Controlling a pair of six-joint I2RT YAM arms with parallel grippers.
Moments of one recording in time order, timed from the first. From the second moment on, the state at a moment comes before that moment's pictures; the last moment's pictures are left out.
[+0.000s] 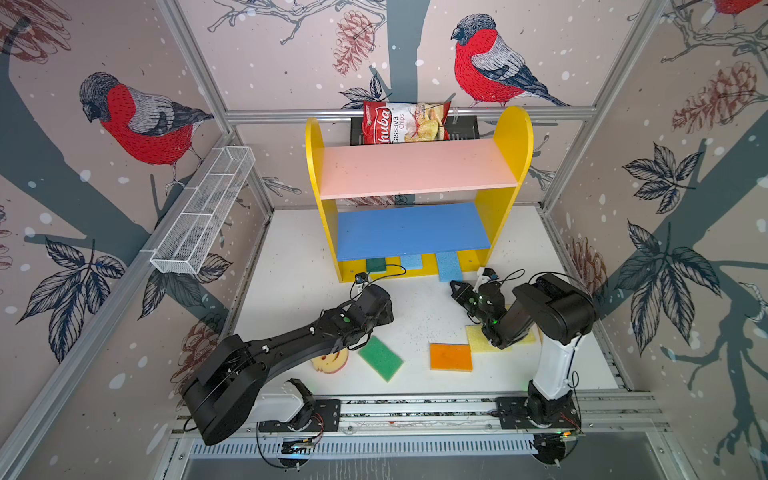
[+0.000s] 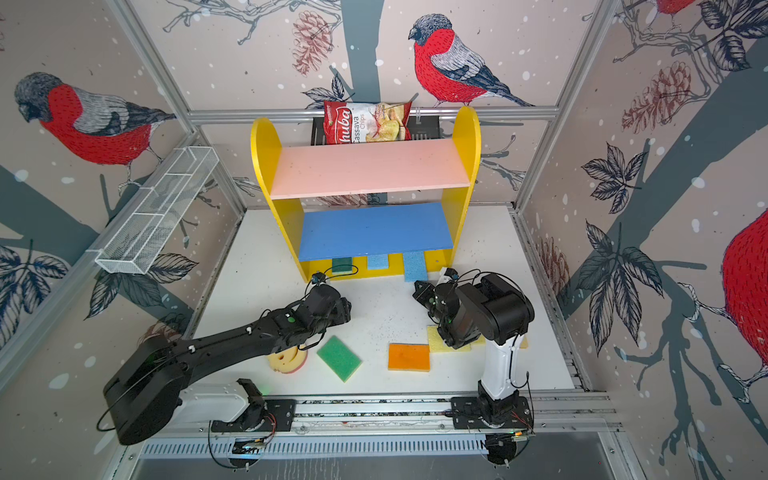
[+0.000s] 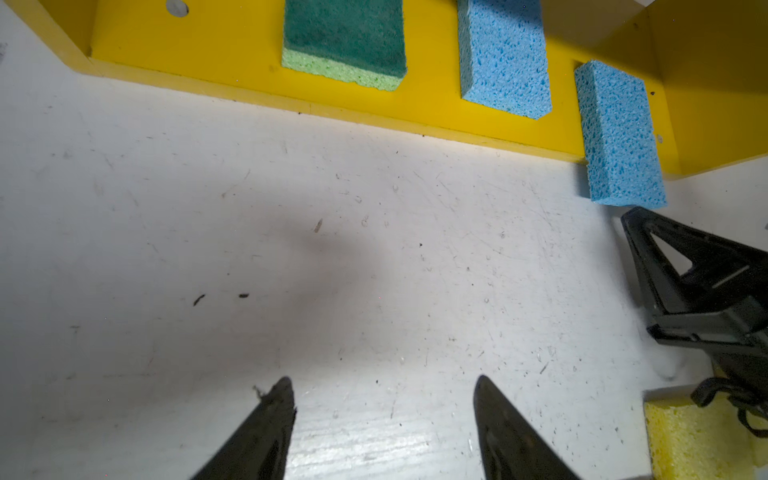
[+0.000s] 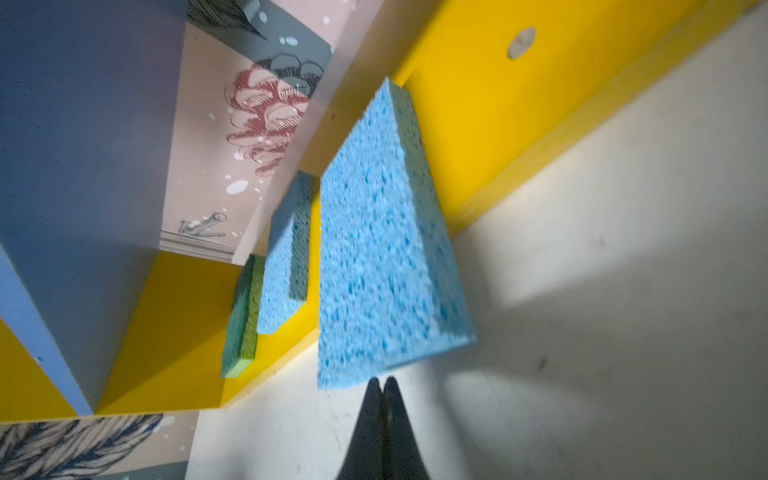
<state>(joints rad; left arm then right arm) -0.79 1.29 0.62 -0.20 -0.24 -0.86 0.45 1.95 0.39 1.21 -0.07 1.00</state>
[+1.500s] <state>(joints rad) -0.79 1.32 0.61 -0.18 -0.23 -0.86 0.40 1.97 0.56 1.01 -0.07 1.05</state>
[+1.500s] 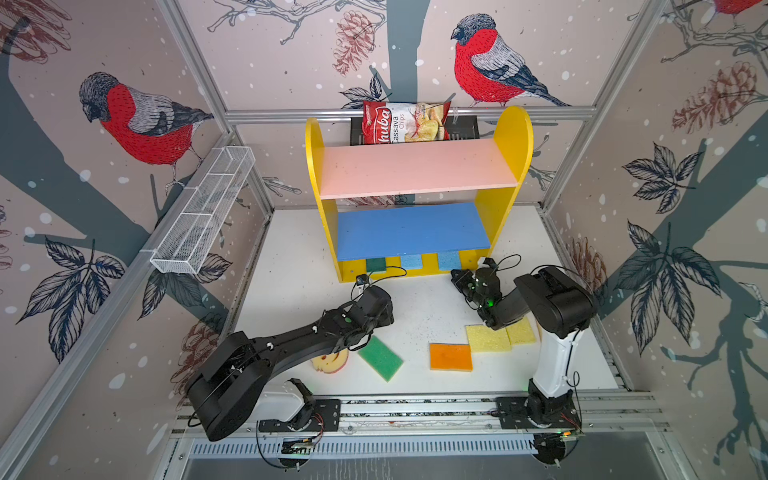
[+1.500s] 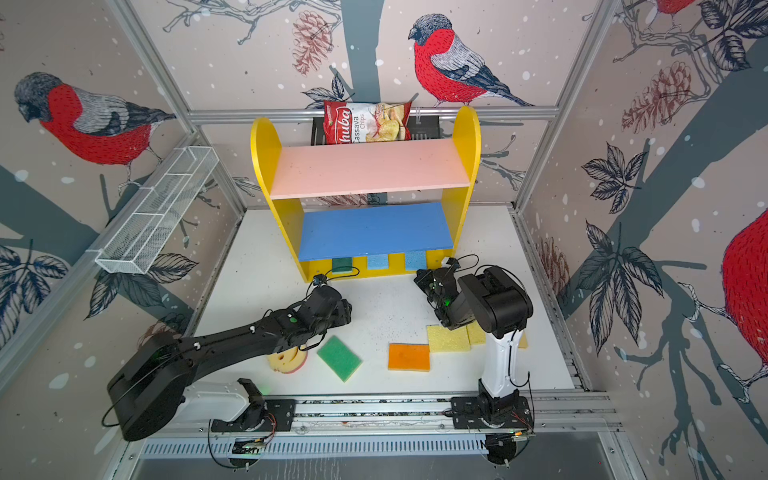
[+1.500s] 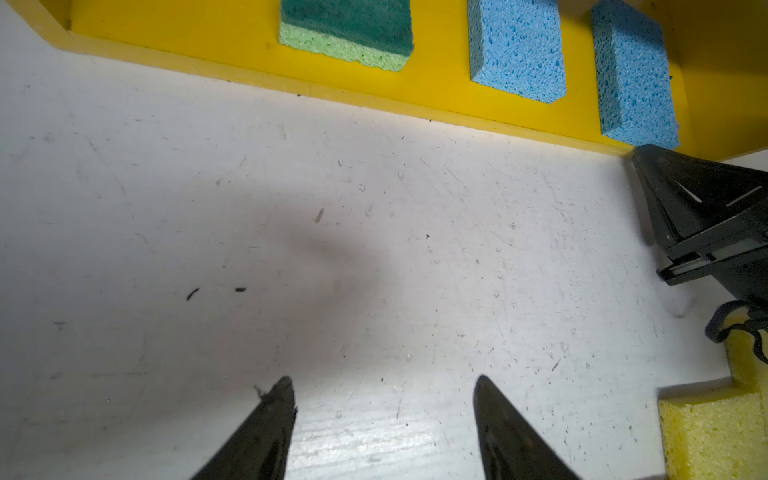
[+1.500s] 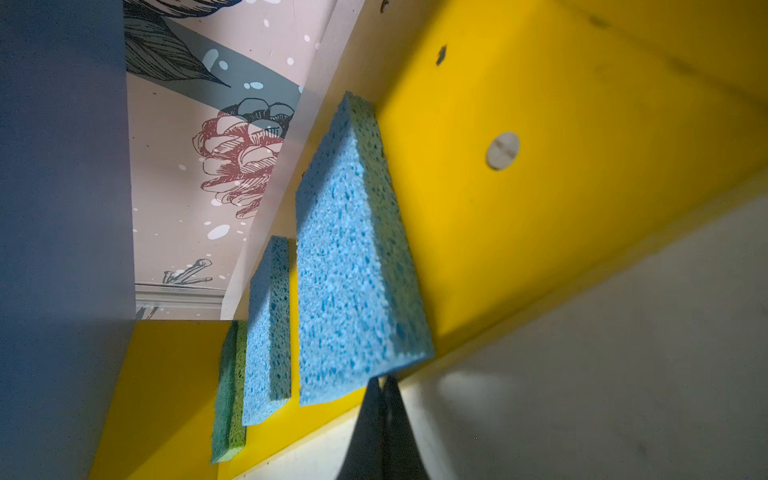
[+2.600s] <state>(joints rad) -0.79 1.32 0.61 -0.18 -0.22 -0.86 0.42 2.04 0.49 1.26 -0.05 1.10</state>
